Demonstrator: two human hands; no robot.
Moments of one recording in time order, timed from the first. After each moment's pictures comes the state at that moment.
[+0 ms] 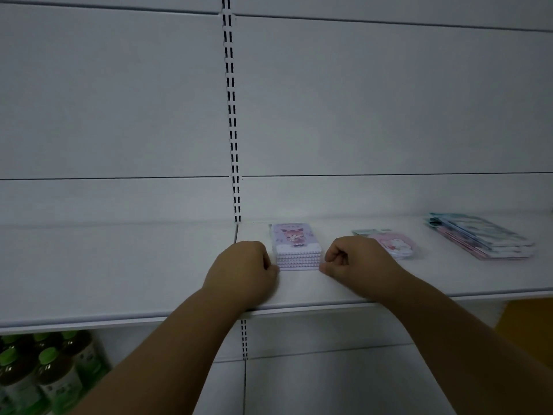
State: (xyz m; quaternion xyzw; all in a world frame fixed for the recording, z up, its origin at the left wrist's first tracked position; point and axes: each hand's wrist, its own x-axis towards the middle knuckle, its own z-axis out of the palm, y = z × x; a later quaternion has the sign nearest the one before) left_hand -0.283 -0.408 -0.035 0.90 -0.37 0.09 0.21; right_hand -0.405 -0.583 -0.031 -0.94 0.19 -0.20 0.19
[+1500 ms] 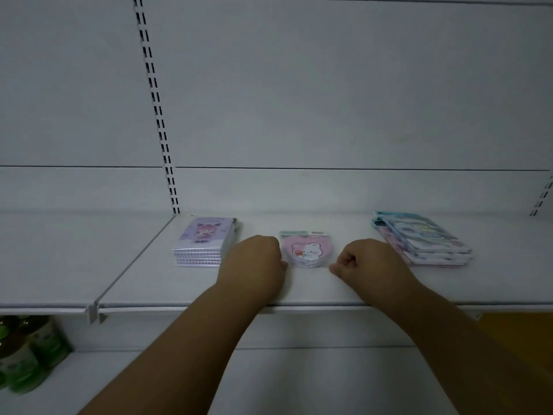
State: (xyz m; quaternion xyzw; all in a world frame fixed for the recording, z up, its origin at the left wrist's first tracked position) left_hand -0.383 -0.569 -0.036 0.92 -0.34 0.09 0.16; right_hand -0.499 -0.717 -0.030 -0.94 0.26 -0.18 0.14
